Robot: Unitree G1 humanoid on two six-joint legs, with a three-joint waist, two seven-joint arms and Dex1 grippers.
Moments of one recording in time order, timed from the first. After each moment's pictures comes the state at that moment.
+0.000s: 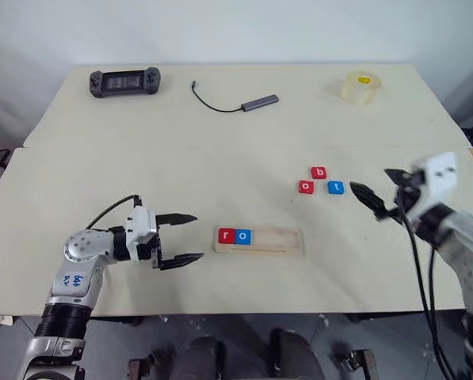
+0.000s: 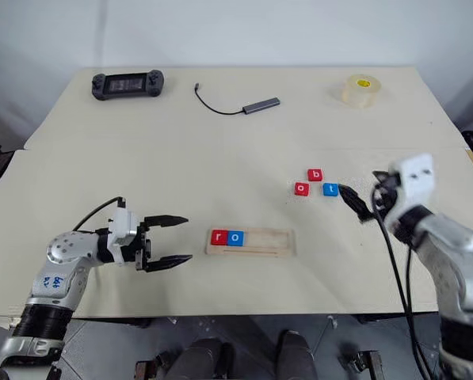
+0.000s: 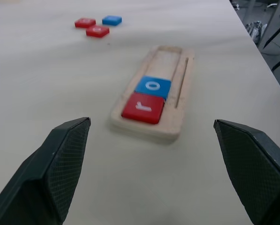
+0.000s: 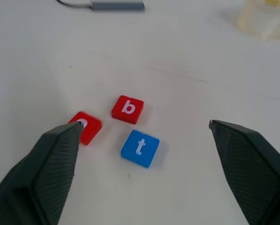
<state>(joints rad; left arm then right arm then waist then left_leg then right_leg) -0.26 0.59 0.04 0.14 -0.39 -0.03 -1.20 -0.44 -0.70 -0.26 -0.21 0.54 0.87 0.38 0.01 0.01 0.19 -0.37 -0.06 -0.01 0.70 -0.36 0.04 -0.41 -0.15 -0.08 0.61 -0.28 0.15</state>
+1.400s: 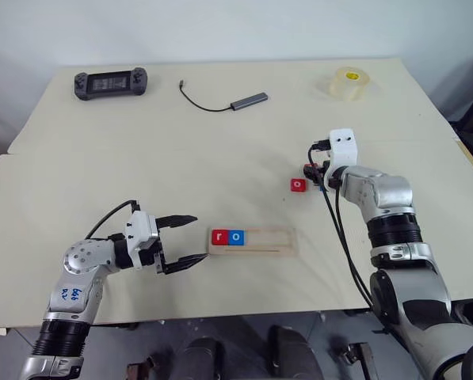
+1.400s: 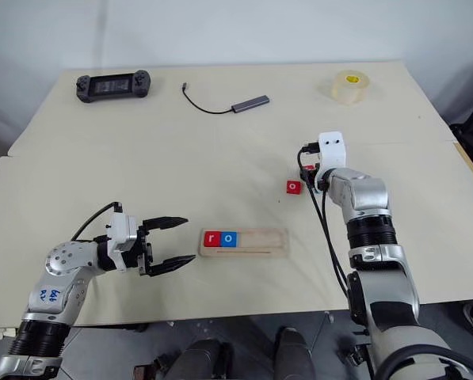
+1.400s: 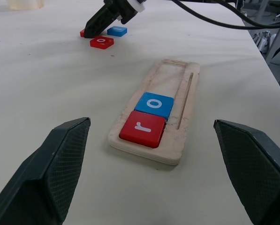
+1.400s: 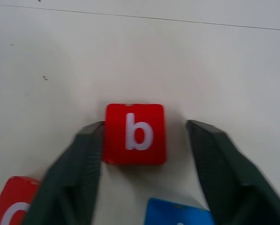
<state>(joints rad) -0.19 0.57 0.06 0.01 -0.41 0.00 -1.10 -0.93 -0.37 -0.06 0.51 0.21 0.83 0.19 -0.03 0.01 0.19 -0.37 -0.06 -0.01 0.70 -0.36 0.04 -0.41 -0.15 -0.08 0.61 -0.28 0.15</state>
